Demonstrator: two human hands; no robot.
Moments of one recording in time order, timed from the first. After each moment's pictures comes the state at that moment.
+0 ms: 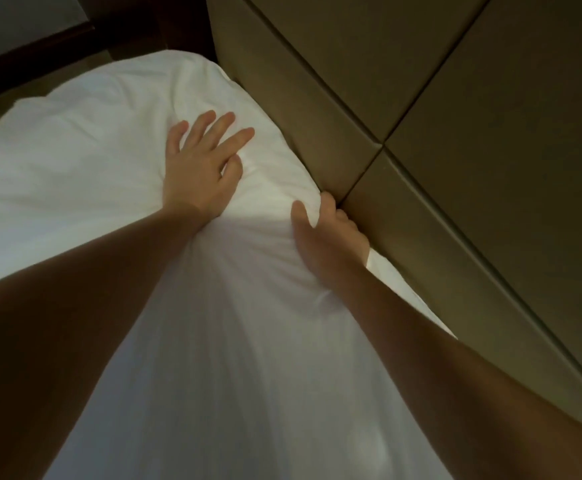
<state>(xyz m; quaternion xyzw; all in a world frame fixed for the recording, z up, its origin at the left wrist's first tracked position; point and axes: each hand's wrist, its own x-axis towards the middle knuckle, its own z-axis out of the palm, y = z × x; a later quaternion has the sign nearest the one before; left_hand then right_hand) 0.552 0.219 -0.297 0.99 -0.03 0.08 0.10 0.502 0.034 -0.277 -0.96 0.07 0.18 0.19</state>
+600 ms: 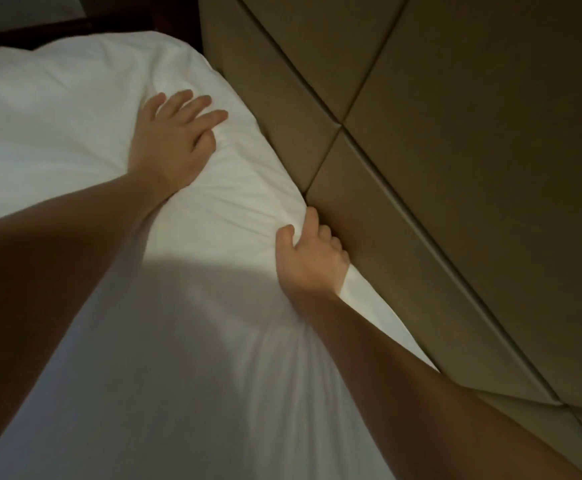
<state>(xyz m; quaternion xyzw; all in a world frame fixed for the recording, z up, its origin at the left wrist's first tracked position) 0.546 0.218 -0.289 0.99 -0.05 0.11 0.09 0.454 0.006 -0.282 -0.97 0.08 0.11 0.18</state>
